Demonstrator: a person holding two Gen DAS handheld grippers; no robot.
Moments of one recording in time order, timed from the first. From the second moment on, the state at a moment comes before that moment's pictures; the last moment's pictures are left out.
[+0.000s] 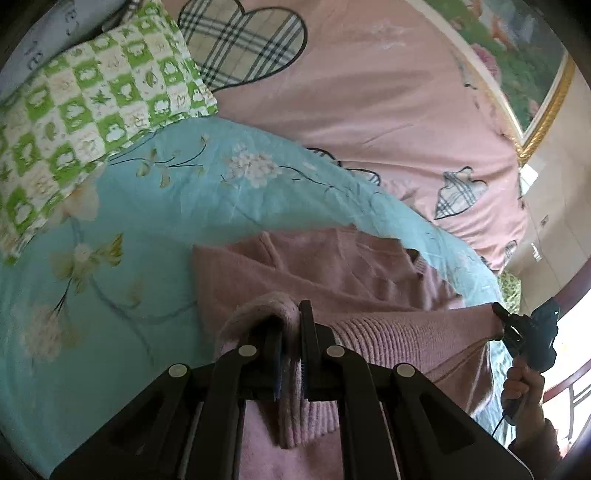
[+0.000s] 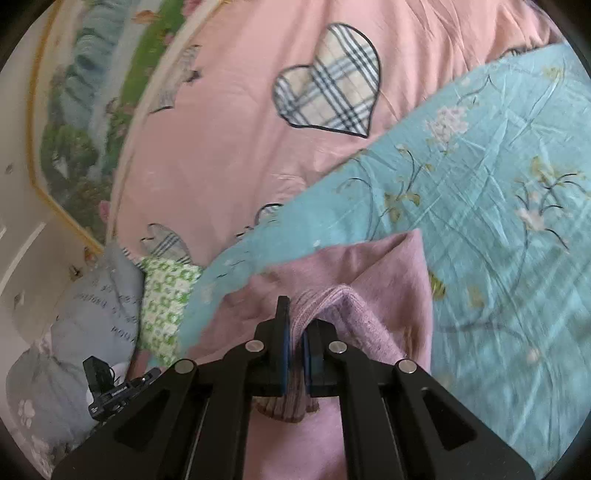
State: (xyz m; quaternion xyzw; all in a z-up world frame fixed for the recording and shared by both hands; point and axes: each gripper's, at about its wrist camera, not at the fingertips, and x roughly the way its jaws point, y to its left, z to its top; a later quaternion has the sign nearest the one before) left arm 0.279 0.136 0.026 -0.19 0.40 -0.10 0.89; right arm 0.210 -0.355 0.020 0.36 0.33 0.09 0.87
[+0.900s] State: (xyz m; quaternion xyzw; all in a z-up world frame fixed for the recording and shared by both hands) left arm 0.235 -0.005 0.004 0.01 0.47 -0.26 0.85; right arm 0.193 -0.239 0.031 0.16 0.42 0.29 0.84
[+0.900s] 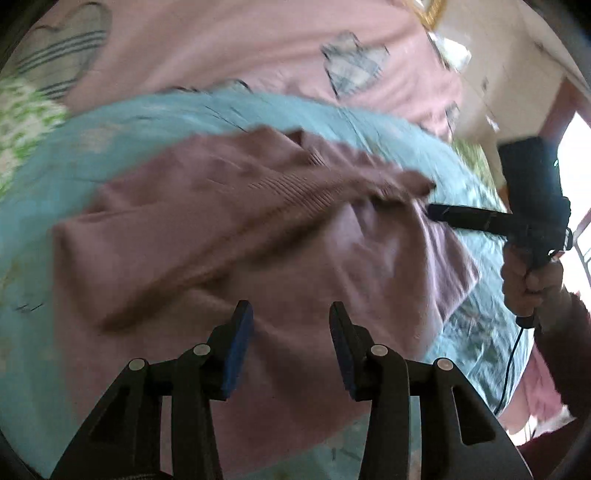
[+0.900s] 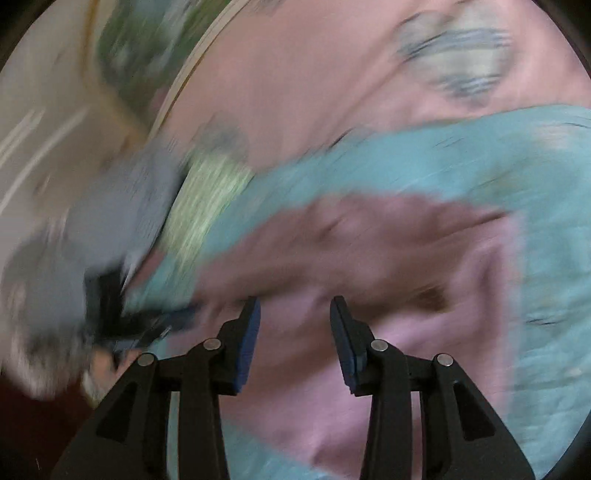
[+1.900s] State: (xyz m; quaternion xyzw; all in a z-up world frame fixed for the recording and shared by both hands) left arm 0.266 0.096 0.016 -0.12 0.43 -0.07 0.89; right arm 0.209 -0.325 0.027 0.27 0.34 0.06 0.90
